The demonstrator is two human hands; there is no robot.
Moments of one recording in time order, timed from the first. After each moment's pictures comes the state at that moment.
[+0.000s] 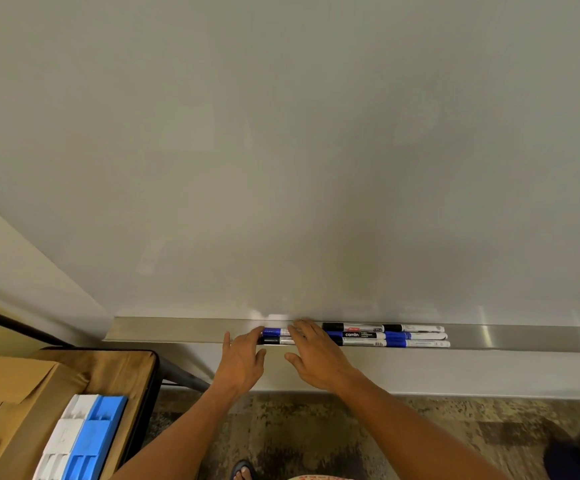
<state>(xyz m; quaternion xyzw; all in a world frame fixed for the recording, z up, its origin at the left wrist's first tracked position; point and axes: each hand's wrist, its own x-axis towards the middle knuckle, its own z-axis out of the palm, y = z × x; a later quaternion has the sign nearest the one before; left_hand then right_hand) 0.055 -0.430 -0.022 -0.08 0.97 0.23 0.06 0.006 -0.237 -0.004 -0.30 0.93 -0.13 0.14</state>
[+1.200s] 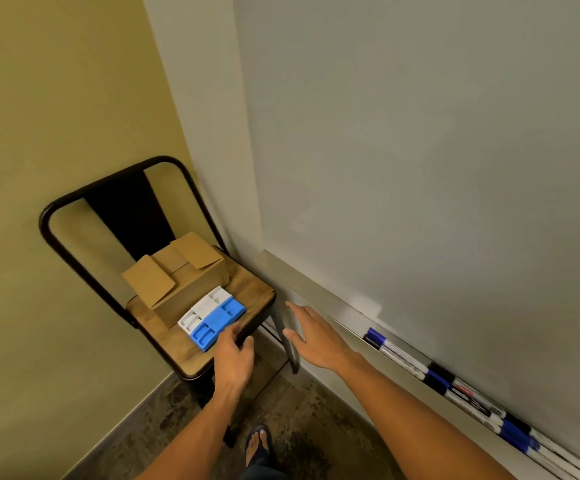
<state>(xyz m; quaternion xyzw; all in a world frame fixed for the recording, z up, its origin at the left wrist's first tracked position) 0.229 -0.476 0.017 -0.55 0.67 0.46 -0.22 0.056 -0.386 0.040 -0.54 0.78 -0.22 0.24</state>
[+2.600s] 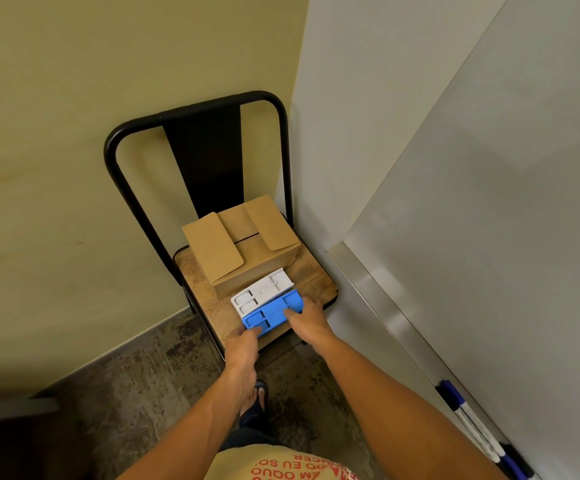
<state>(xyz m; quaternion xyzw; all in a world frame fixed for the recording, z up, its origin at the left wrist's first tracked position) 0.273 -0.585 -0.027 -0.67 0.17 0.69 -0.20 0.128 -0.576 -0.039 -0.30 0.84 -0.16 0.43</state>
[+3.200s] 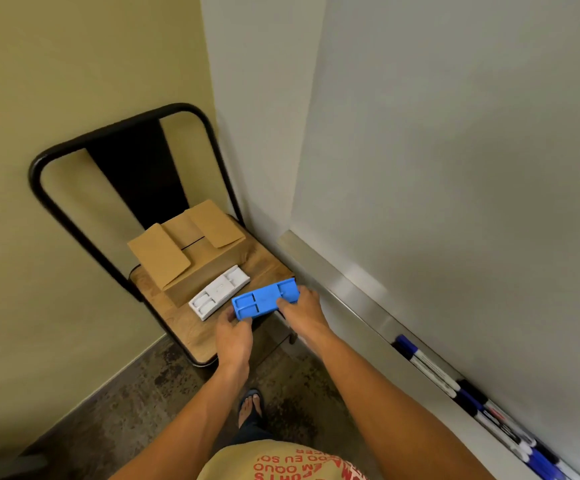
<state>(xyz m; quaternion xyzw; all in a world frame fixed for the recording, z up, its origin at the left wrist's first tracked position) 0.230 -0.538 0.010 -0.63 0.40 0.62 -0.25 0.092 -0.506 0.012 -0.24 0.84 -0.31 0.38</state>
